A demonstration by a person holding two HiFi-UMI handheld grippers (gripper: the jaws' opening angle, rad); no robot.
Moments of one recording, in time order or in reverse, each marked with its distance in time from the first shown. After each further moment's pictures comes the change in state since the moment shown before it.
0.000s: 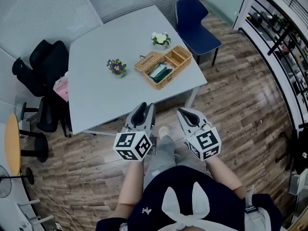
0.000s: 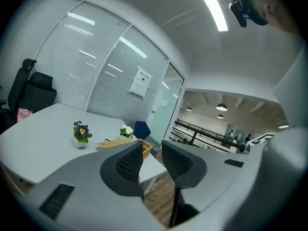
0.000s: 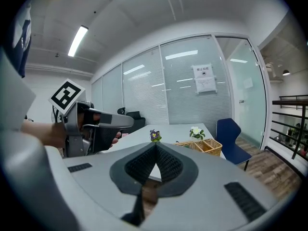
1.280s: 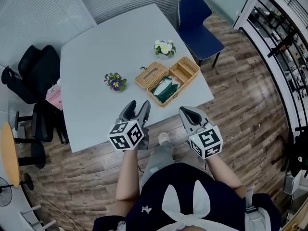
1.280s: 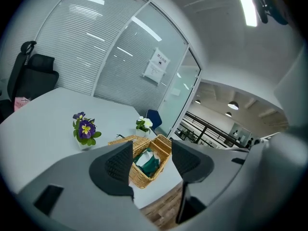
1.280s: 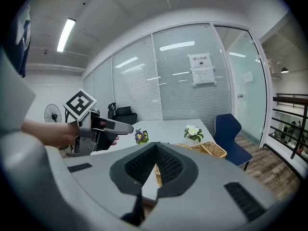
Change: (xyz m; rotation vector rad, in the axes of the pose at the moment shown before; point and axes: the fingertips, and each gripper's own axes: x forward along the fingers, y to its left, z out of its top) left arm 0.119 0.136 0.008 -0.112 0.179 0.060; right arm 0.117 -0.071 0.015 0.029 0.081 -0.042
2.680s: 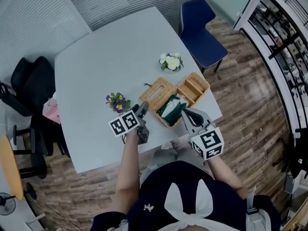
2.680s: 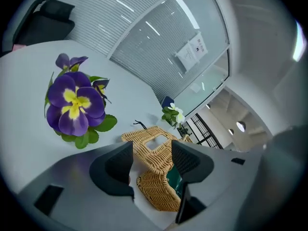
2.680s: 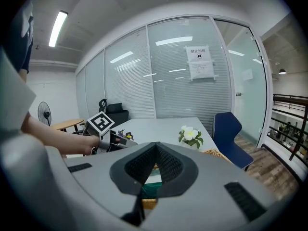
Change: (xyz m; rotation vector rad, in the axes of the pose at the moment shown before) left arm 0.144 0.131 -0.025 -0.348 0.200 -0.012; right arm 0.105 -0.052 0.013 0.006 0.040 -0.051
